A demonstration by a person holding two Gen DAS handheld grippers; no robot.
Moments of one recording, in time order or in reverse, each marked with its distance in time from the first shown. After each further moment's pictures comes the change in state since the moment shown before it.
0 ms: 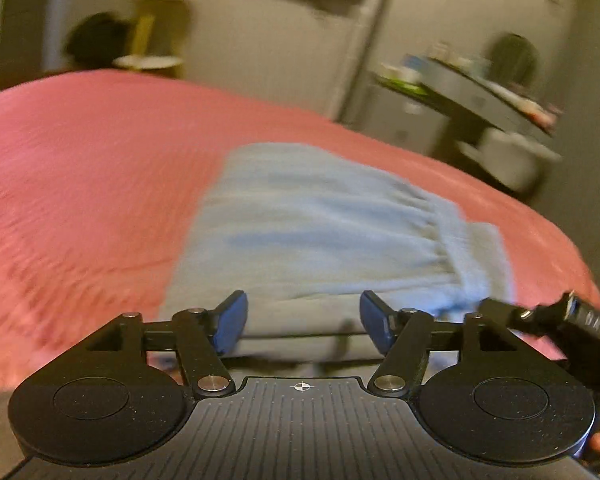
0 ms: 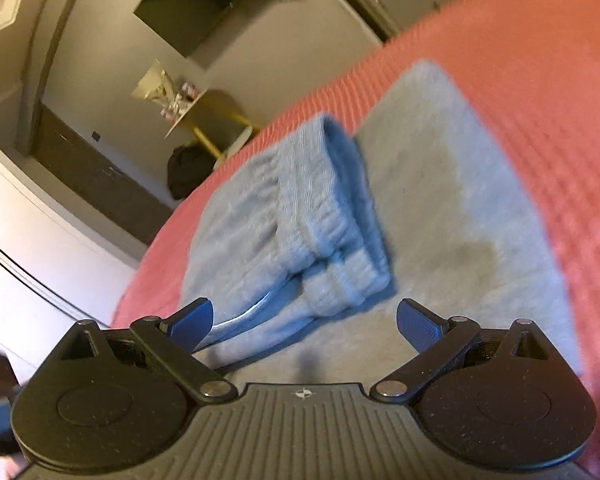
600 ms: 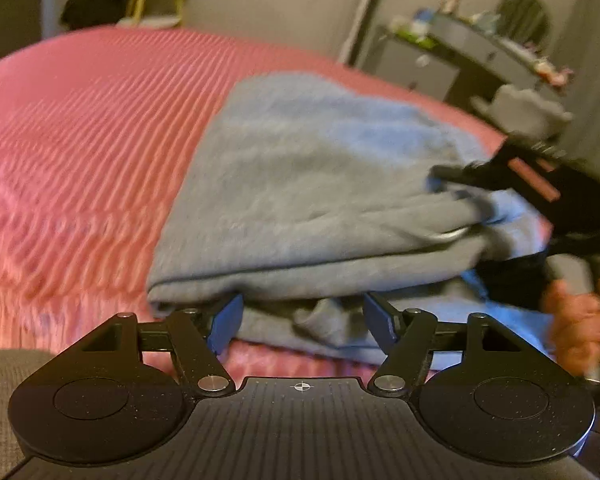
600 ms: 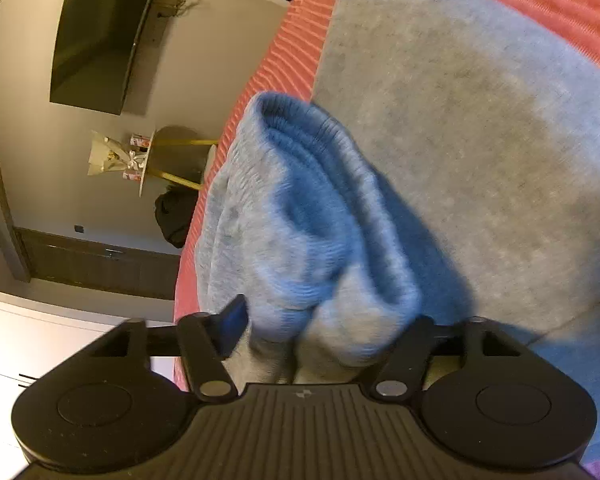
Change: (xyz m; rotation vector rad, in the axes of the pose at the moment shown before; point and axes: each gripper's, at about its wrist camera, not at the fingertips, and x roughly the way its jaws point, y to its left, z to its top) left arm 0.044 -0.005 -0.016 0.023 0.156 0.024; right arm 0.083 0.016 0.022 0.398 0.033 0.021
